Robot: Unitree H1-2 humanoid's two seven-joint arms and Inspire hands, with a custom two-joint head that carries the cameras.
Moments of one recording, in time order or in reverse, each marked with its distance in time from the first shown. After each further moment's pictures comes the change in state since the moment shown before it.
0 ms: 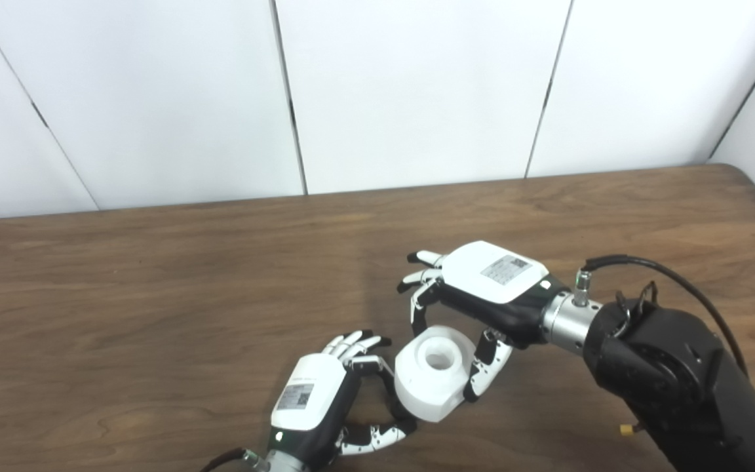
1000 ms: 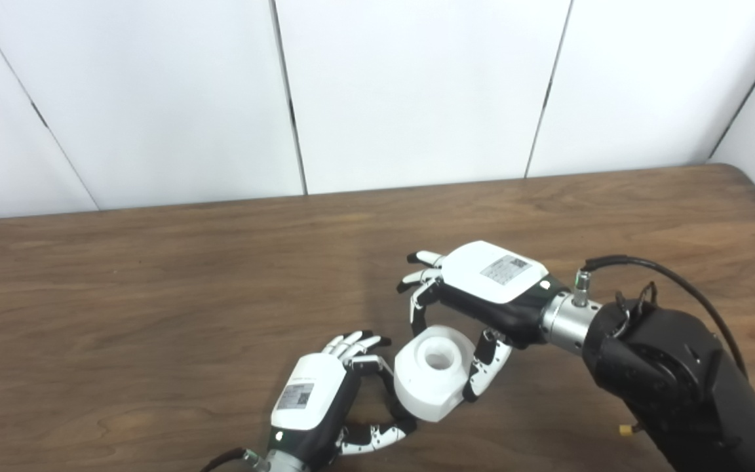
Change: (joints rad) left arm -0.001 0.001 -0.003 -0.004 0.001 0.008 -0.003; right arm 0.001 0.002 0.001 0.000 -0.002 -0.001 0.000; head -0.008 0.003
